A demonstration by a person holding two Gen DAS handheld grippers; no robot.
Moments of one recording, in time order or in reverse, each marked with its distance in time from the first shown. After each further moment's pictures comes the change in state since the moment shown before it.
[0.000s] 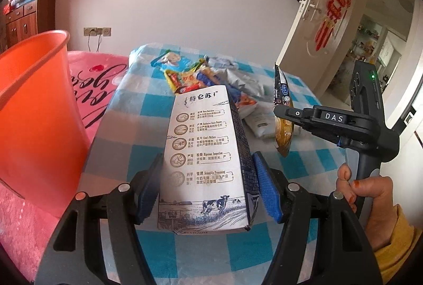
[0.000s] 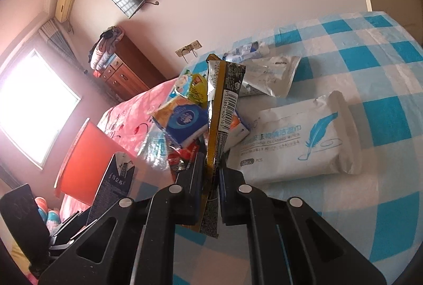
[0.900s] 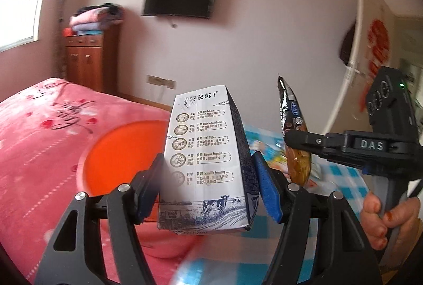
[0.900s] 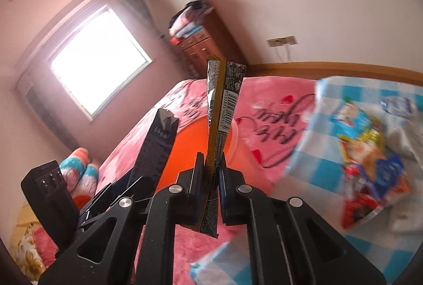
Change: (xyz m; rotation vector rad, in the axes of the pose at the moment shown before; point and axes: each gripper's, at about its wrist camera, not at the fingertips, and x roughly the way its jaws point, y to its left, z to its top) left arm -0.147 0.104 0.051 -0.119 -0.319 0.305; right arm 0.034 0.240 0.033 -0.294 0.114 0.347
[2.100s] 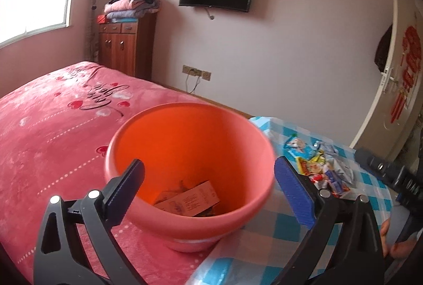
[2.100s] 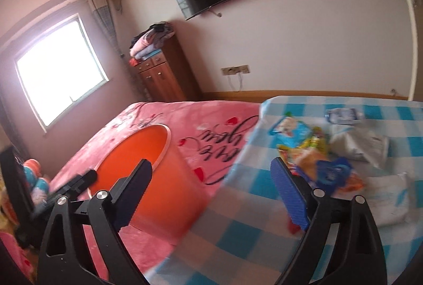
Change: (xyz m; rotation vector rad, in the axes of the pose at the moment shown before) left arm 0.020 0.014 -0.012 -0.067 0.038 0.157; right arm -0.030 -0.042 -0.044 -0.034 -0.190 -0.314
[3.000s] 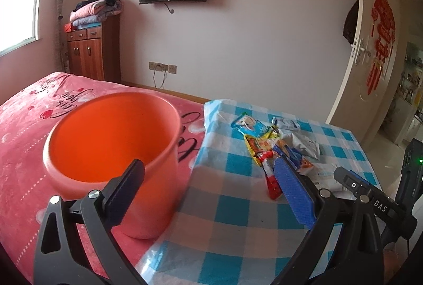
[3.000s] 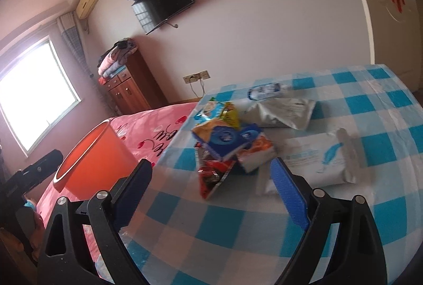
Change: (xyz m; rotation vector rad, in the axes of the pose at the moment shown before) left arm -0.006 -0.097 -0.031 0.123 0.054 -0.114; right arm -0.061 -0.109 -0.063 0.136 -0.055 -0.133
